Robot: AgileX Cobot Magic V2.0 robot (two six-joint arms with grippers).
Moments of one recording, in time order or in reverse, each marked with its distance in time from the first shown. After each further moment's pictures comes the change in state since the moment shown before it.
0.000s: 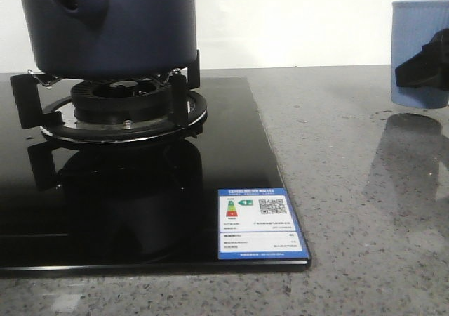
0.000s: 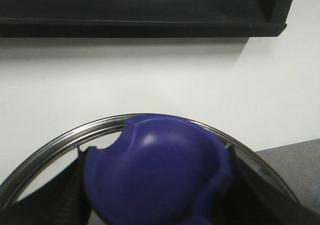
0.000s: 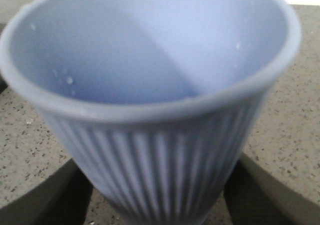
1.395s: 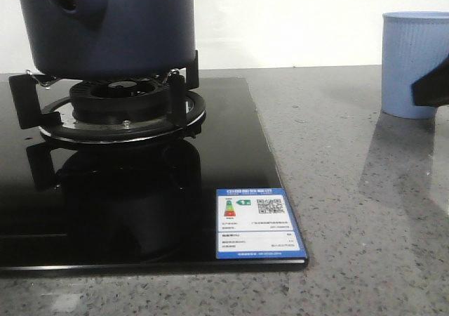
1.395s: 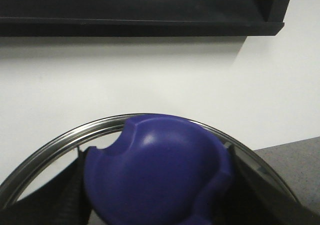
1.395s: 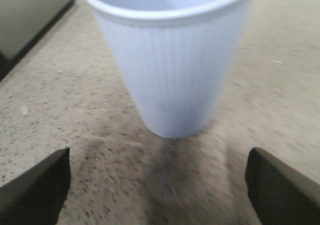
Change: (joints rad) left arm 0.000 0.000 0.000 0.000 0.005 0.000; right arm 0.000 -0.276 0.162 -0.212 0.127 0.260
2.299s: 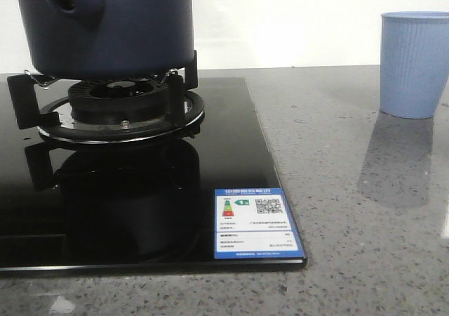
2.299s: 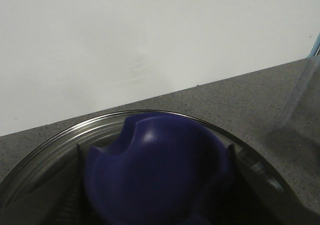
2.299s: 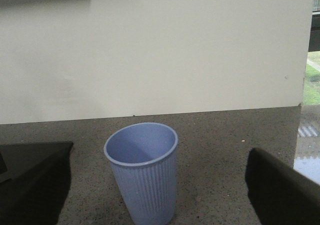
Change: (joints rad) left arm -0.190 0.277 0.000 -0.004 -0.067 0.000; right arm 0.000 -0.586 0.036 0.000 0.192 0.198
